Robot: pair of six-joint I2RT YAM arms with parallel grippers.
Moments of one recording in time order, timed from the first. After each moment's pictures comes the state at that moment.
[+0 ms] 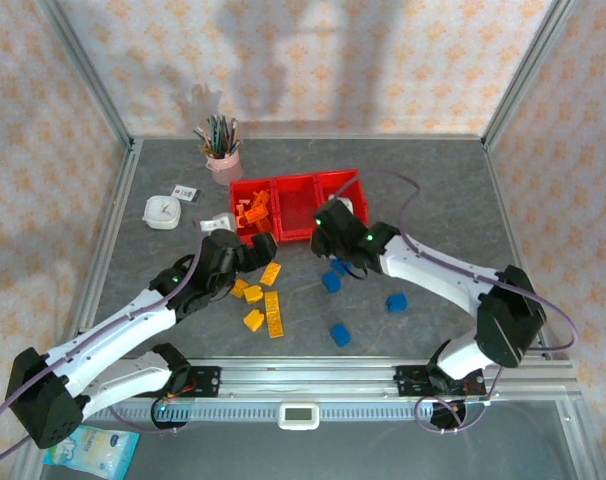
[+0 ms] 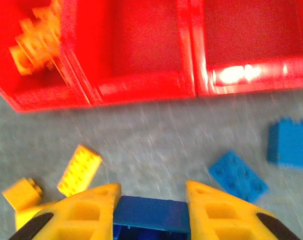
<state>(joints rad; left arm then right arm) -0.63 0.97 0.69 -0.35 -0.26 -0.86 0.80 1.51 1.16 -0.54 0.19 0.70</state>
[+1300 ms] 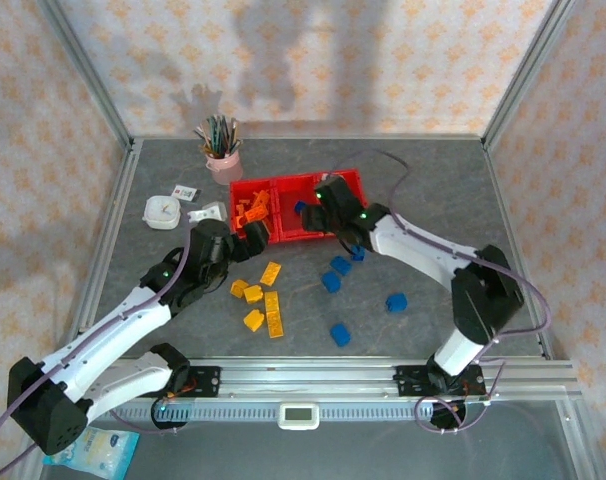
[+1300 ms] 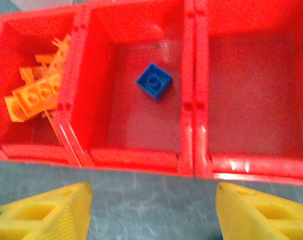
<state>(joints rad) -0.56 0.95 0.73 -0.36 -0.23 -0.81 0.70 1.61 1.19 -0.41 0.15 0.52</state>
